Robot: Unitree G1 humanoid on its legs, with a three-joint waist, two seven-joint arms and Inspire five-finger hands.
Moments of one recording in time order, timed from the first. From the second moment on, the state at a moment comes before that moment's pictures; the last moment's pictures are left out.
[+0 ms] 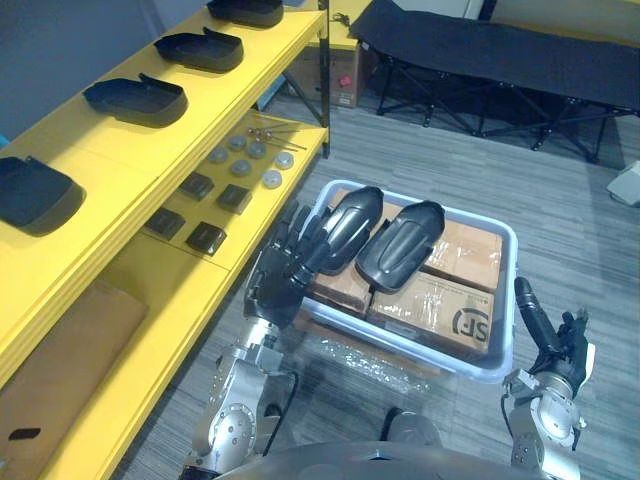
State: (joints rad) left arm 0.24 0.08 -0.21 -0.16 -0.86 -0.10 -0.26; right arm 0.27 -0.14 -0.32 0.23 0.39 -0.19 -0.33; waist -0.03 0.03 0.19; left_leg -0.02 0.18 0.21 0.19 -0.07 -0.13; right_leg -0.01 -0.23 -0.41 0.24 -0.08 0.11
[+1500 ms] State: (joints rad) left arm 0.23 0.22 -0.30 -0.16 -0.74 -0.17 -0.29; right arm -0.57 -0.59 -0.26 0.68 -0.15 0.44 -0.43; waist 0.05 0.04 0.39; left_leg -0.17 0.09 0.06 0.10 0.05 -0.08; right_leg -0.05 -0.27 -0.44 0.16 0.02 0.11
